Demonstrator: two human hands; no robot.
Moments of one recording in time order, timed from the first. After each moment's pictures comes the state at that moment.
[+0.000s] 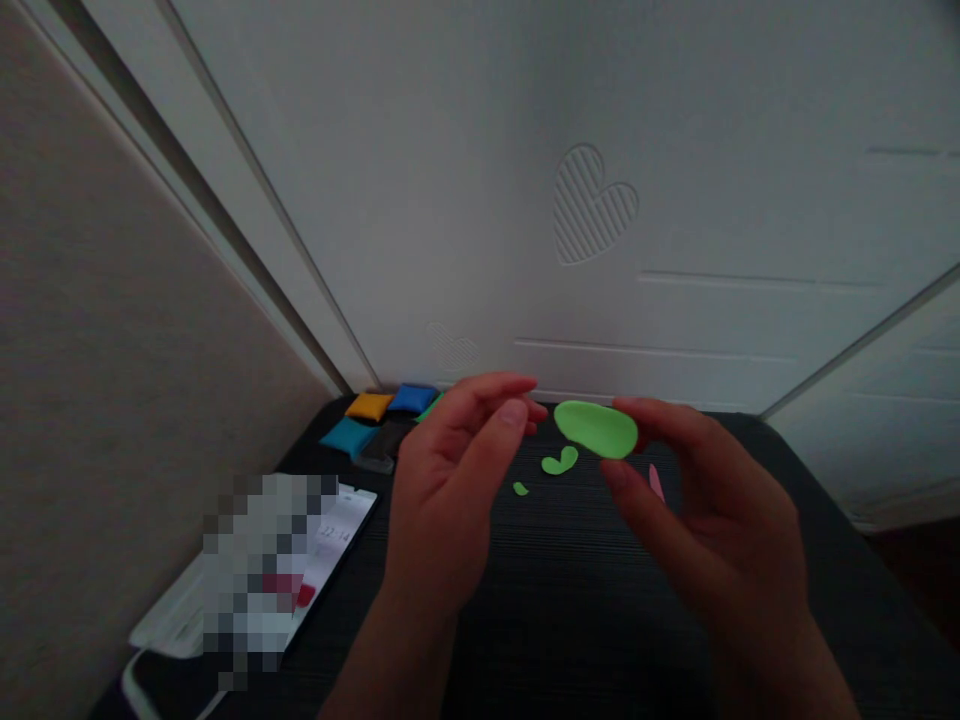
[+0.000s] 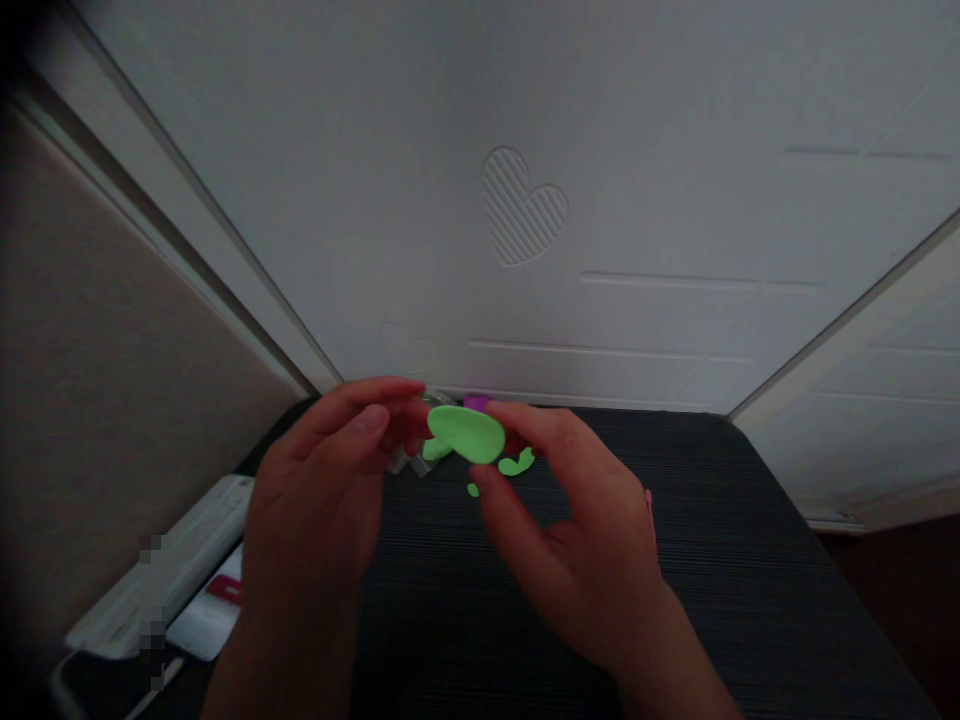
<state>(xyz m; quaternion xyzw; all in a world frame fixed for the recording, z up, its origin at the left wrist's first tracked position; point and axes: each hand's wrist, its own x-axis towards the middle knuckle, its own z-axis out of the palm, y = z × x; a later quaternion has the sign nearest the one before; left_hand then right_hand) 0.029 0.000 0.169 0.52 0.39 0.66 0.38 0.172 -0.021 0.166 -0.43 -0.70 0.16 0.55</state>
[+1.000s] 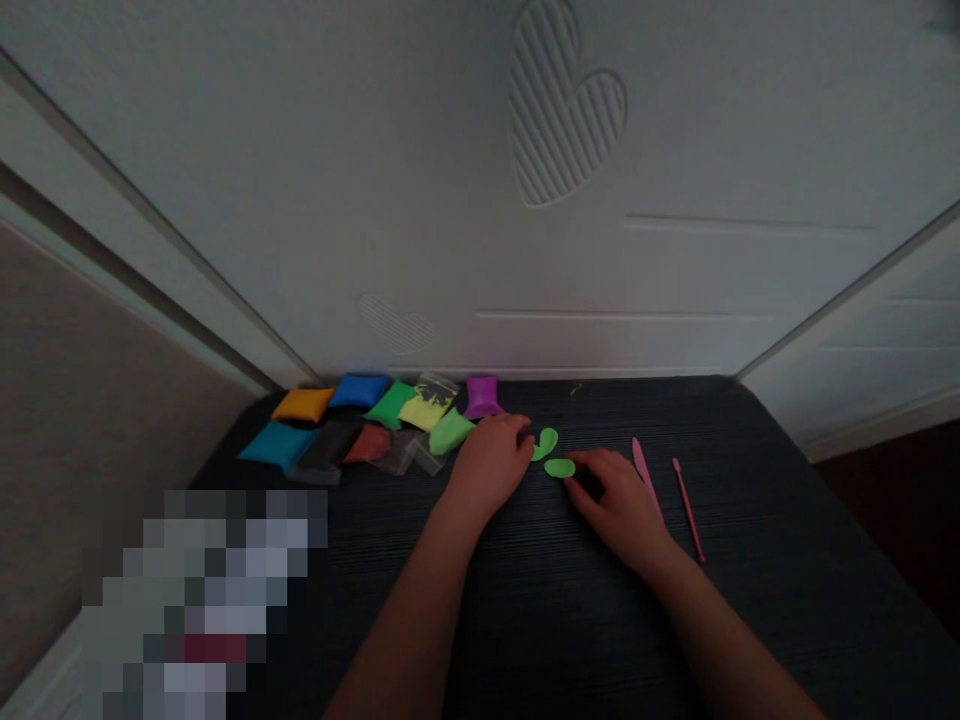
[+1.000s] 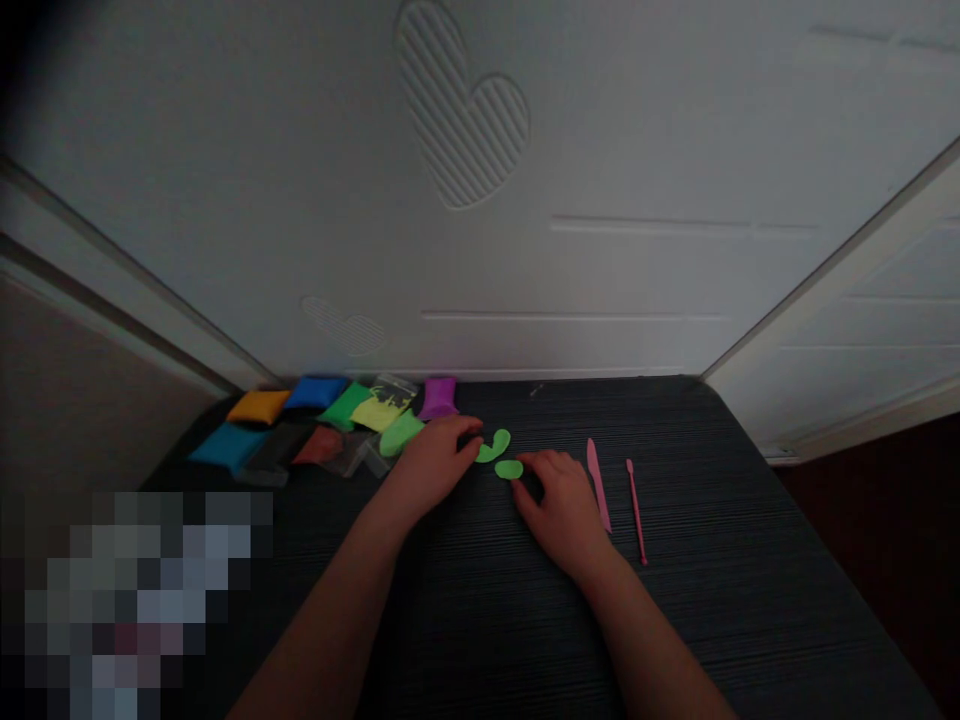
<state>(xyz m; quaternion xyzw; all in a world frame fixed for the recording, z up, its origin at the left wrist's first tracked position) 0.044 0.091 0.031 0.81 0.53 0.19 0.20 0.215 0.025 0.013 -0.61 -0.73 0.16 0.26</state>
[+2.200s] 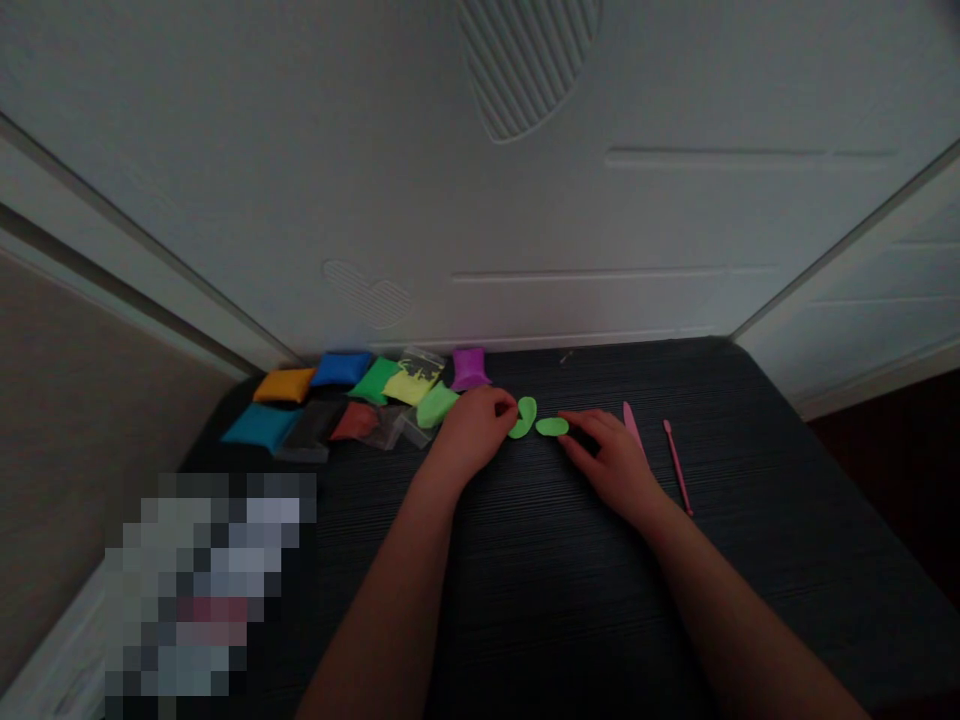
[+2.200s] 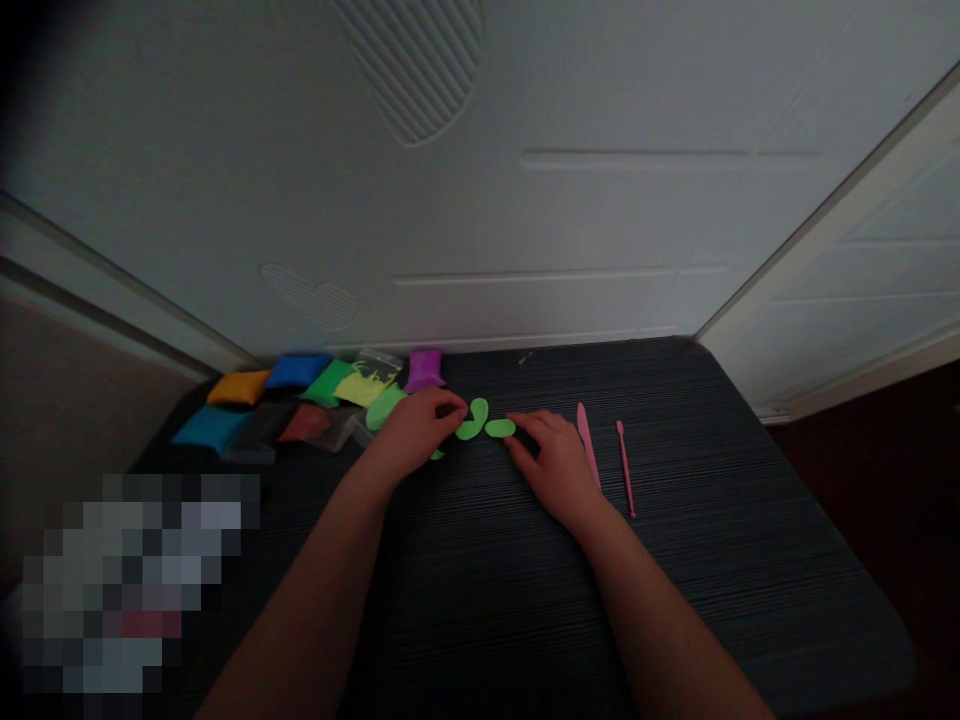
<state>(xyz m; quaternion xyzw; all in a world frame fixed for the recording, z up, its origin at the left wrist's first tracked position) 0.041 0.096 0.028 0.80 0.51 0.17 0.26 0.226 0.028 0.004 -0.58 -0.72 0.19 0.33</state>
